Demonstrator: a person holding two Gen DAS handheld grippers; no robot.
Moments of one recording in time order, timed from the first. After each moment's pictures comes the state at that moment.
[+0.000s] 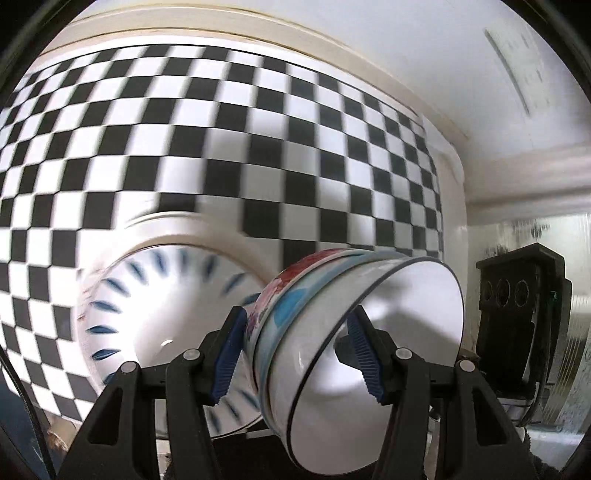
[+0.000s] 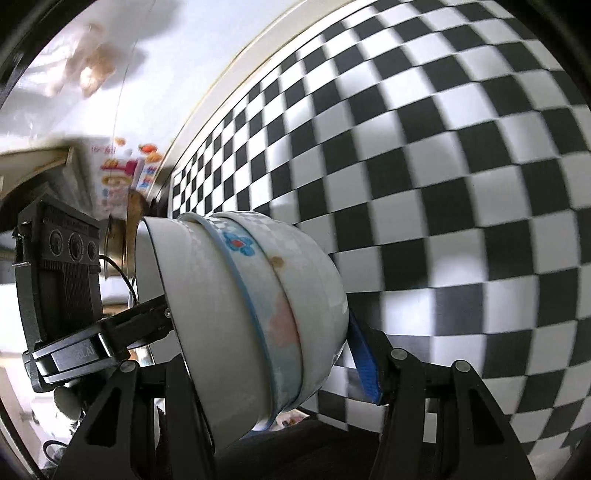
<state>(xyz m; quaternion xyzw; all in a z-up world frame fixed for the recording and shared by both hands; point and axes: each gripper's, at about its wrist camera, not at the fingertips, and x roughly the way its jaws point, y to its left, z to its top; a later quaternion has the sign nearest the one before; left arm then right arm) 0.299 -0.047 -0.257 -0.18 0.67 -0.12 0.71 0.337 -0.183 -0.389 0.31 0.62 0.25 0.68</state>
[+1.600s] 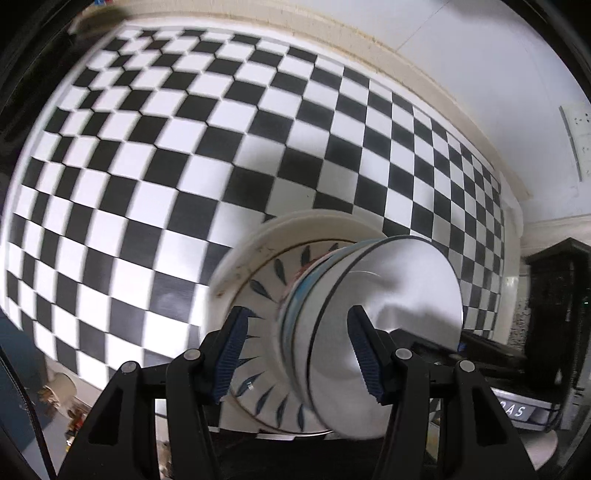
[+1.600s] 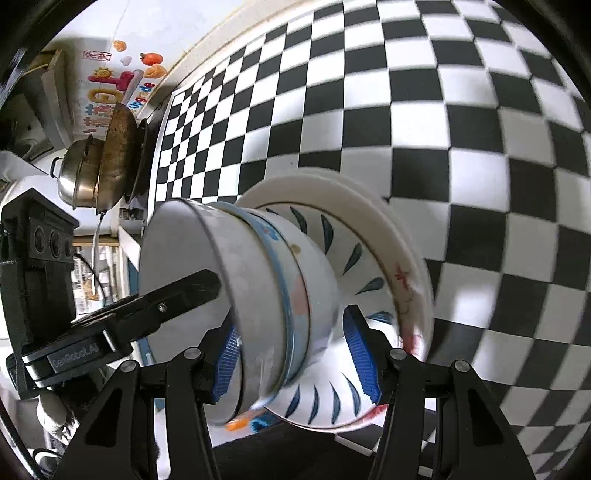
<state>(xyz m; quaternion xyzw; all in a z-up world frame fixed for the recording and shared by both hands) 0.268 0.038 -0.267 -0.19 0.65 0.00 0.73 0.335 -0.094 -0.401 0.17 0.66 0.28 0.68</state>
